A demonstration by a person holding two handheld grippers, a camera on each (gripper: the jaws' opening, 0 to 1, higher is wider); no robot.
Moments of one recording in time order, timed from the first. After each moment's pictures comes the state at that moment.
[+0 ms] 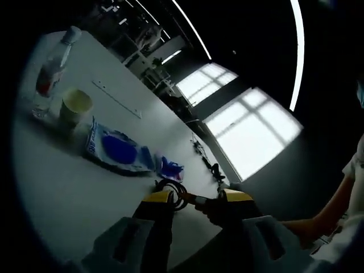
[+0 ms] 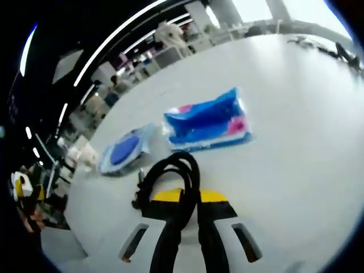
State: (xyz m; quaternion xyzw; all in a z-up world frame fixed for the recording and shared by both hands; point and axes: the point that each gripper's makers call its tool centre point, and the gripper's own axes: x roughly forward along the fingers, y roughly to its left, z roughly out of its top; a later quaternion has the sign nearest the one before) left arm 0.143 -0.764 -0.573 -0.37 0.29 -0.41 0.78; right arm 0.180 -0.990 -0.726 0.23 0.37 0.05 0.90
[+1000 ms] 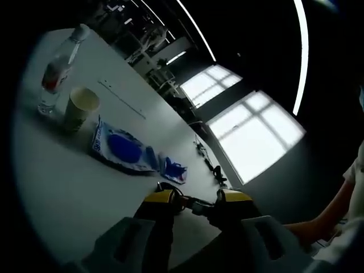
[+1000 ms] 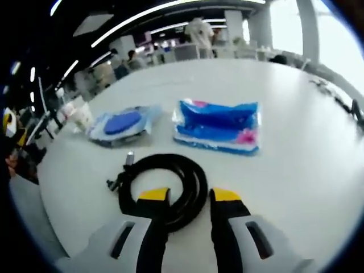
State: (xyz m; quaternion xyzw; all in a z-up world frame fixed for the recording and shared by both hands) left arm 0.144 -0.758 -0.577 -0.38 0.29 -0.39 0.79; right arm 0.185 -0.994 -0.740 0.04 0.36 0.08 0.93
